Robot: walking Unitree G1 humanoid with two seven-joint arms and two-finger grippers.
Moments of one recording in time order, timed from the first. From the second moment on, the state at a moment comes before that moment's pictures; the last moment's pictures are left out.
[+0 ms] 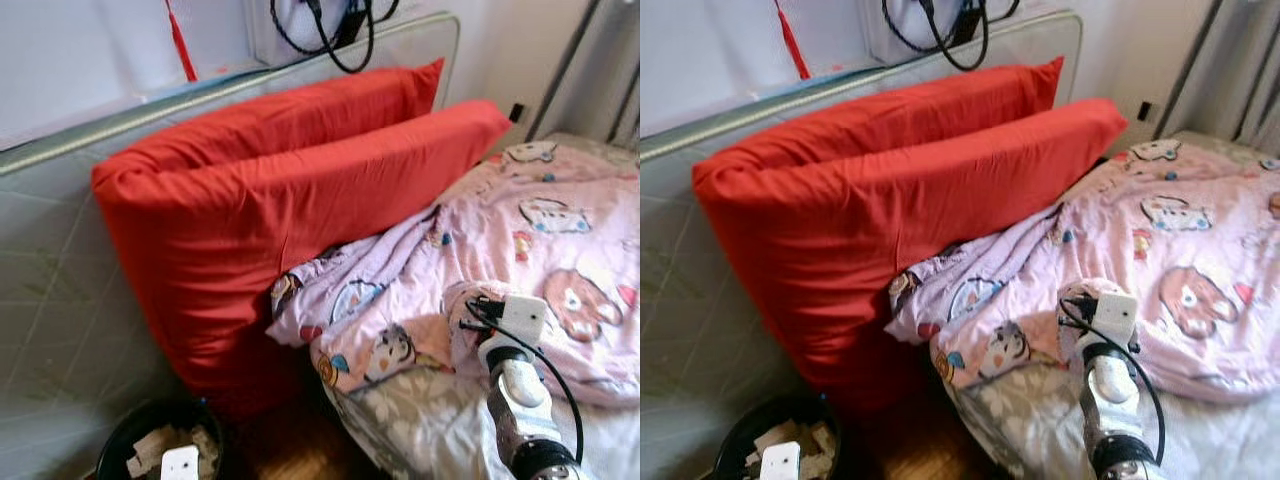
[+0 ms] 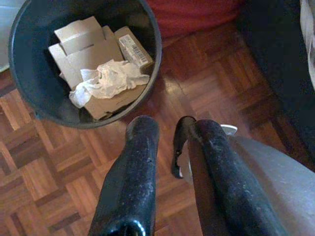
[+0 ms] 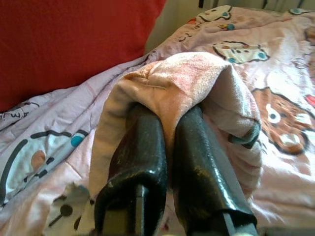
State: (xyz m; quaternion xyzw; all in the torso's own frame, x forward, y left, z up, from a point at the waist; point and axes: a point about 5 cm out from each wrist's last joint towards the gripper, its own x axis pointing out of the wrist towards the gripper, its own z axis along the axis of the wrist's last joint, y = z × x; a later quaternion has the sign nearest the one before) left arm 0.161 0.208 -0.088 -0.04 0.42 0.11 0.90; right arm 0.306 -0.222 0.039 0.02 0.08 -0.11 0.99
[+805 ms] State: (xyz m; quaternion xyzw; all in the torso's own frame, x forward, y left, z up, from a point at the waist) left arm 0.165 0.211 -0.086 -0.03 0.42 0.10 0.90; right arm 0.311 -0.225 0.055 -0.04 0.03 -0.12 0.99
